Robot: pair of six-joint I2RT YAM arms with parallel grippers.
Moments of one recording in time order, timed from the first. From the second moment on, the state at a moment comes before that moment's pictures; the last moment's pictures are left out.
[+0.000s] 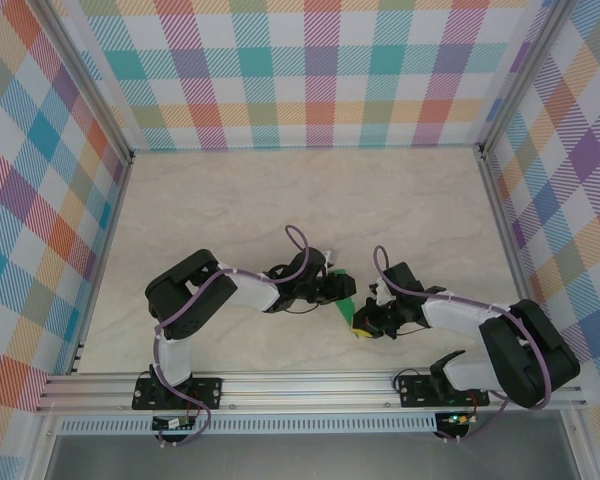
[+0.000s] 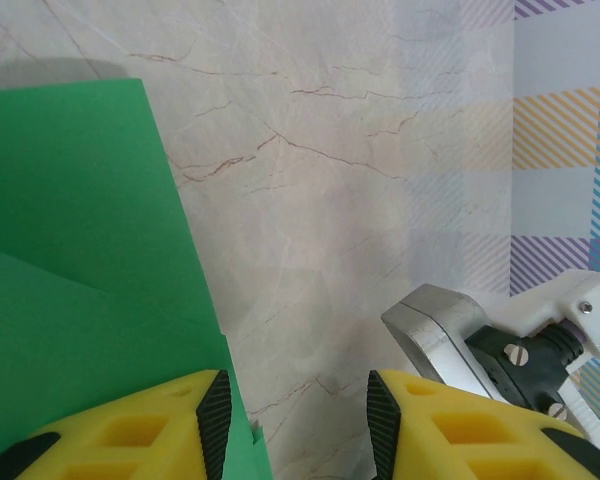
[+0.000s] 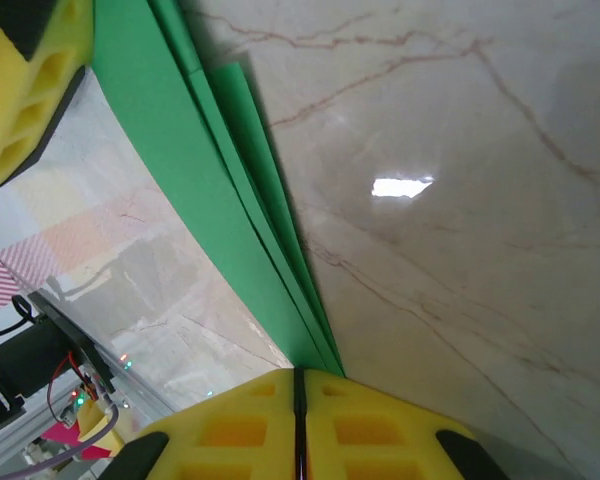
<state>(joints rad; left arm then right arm) -0.89 1.93 0.88 0.42 0.35 -1.05 0.50 1.30 0.37 -0.25 -0.65 0.84</state>
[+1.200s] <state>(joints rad) -0.89 1.94 0.94 0.33 0.36 -1.04 0.50 1.35 0.34 0.01 -0.57 0.92</state>
